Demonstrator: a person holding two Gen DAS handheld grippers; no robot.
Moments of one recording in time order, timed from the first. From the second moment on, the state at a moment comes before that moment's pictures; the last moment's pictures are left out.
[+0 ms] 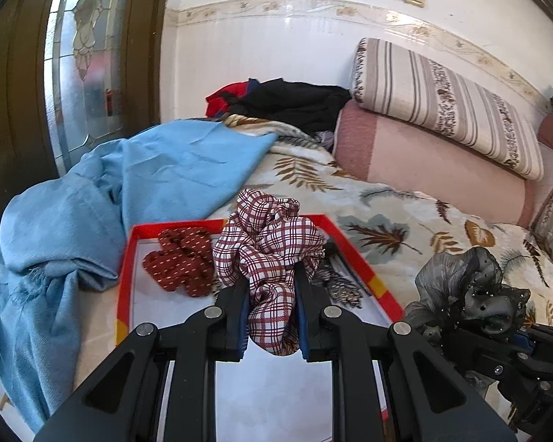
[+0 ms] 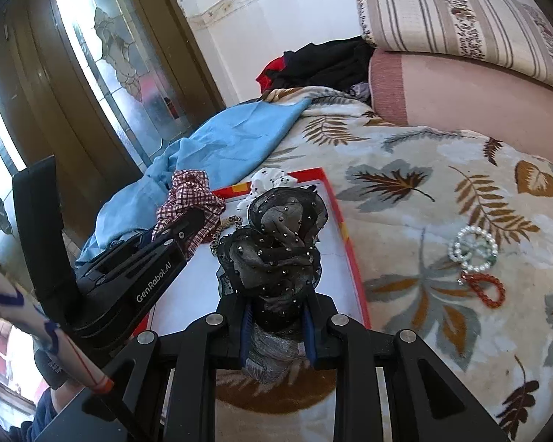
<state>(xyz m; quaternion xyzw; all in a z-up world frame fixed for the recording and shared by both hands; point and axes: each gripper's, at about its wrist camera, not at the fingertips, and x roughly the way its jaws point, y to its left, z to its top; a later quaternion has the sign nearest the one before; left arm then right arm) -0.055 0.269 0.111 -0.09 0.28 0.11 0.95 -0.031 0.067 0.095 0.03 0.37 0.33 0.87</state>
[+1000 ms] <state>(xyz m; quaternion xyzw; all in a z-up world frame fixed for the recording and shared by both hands) -0.051 0.323 0.079 -0.11 0.35 0.20 0.91 -0.001 0.121 0.063 0.01 0.42 0.33 0.85</state>
